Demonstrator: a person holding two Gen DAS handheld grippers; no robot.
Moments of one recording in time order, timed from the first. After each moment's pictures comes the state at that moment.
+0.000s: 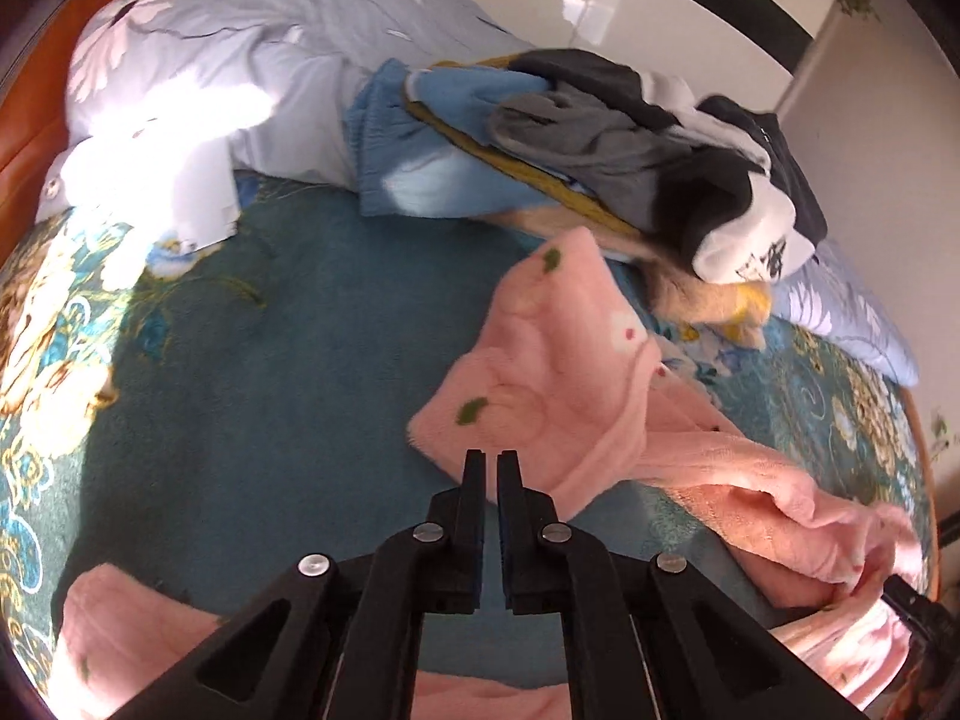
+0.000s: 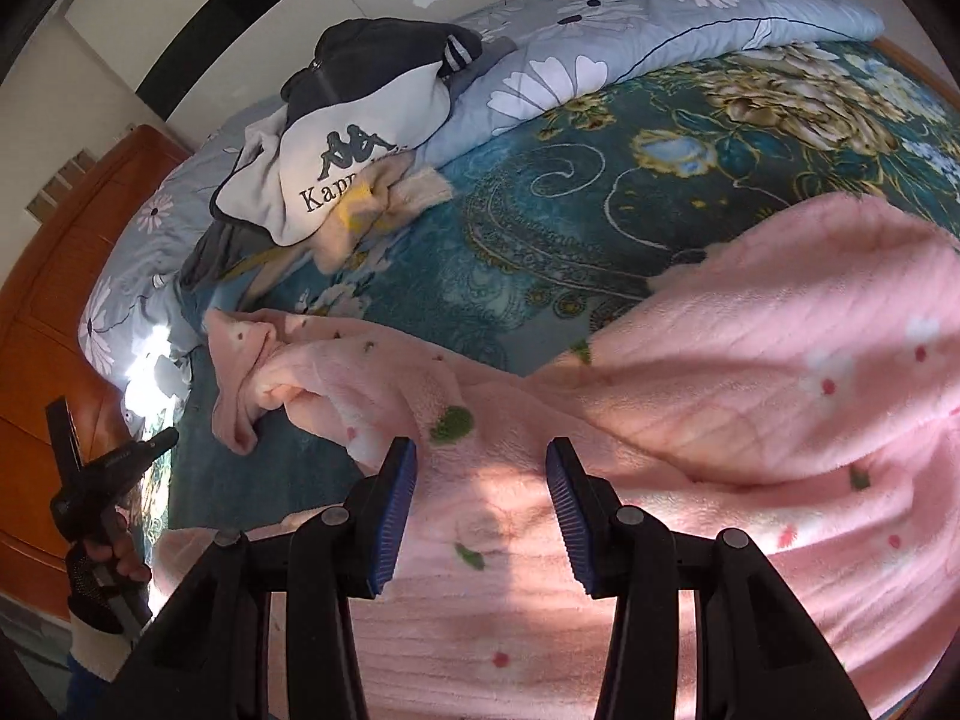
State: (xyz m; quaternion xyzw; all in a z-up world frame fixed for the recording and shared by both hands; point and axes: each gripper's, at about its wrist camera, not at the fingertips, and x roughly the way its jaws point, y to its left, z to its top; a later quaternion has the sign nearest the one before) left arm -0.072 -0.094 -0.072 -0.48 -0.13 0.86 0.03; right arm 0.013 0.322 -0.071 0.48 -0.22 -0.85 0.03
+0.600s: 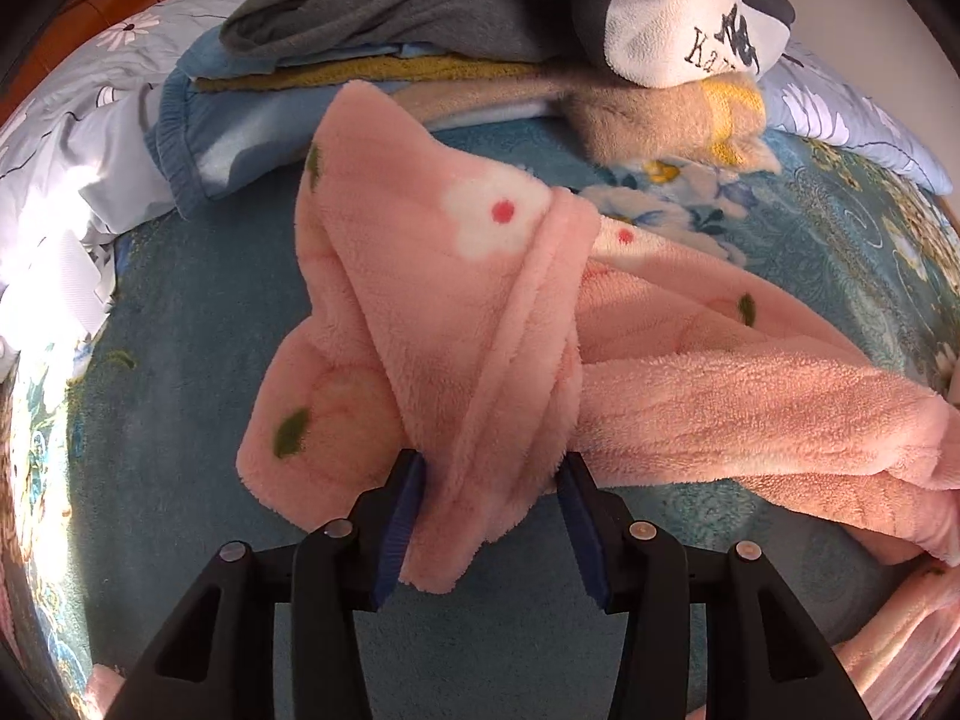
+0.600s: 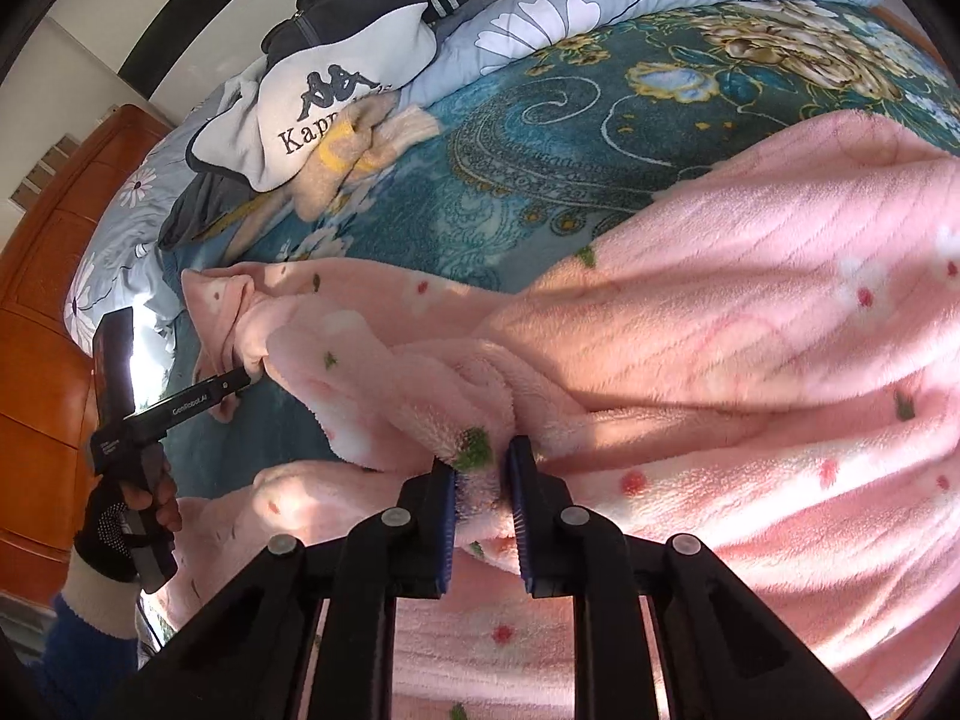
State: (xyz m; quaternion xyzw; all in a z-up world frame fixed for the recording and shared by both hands) left arm -0.110 -0.005 -0.136 -0.55 0.05 0.83 0.05; right arm 0.030 0.312 -0.107 0.52 -0.24 -0.82 0.03
